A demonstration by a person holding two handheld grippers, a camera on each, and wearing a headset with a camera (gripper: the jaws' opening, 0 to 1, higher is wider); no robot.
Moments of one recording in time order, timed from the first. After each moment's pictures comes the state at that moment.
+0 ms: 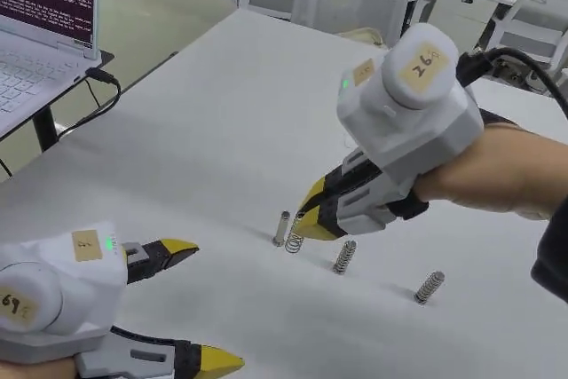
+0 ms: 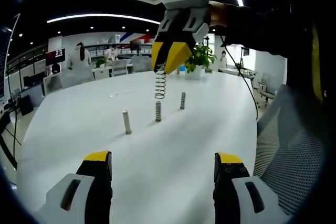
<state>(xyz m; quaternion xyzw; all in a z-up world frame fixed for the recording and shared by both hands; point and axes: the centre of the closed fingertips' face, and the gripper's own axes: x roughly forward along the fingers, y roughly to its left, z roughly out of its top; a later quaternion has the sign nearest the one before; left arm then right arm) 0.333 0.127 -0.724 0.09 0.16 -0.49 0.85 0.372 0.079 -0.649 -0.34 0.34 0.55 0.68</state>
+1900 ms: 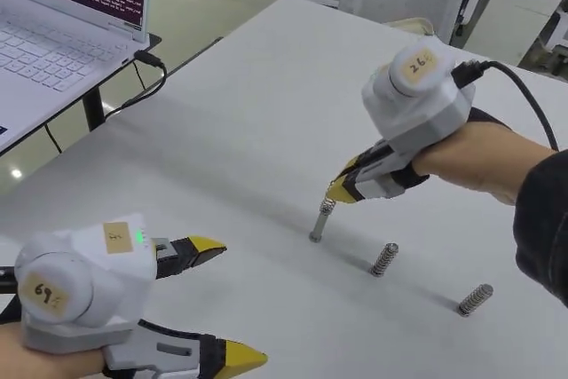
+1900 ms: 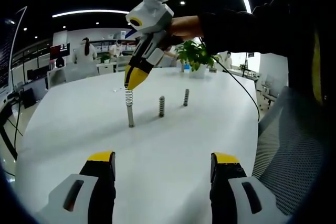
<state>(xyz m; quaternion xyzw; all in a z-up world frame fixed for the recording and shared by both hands) 0.331 0.138 -0.733 0.08 0.18 -0.47 0.86 0.455 0.078 -0.700 -0.30 0.38 0.49 0.72</state>
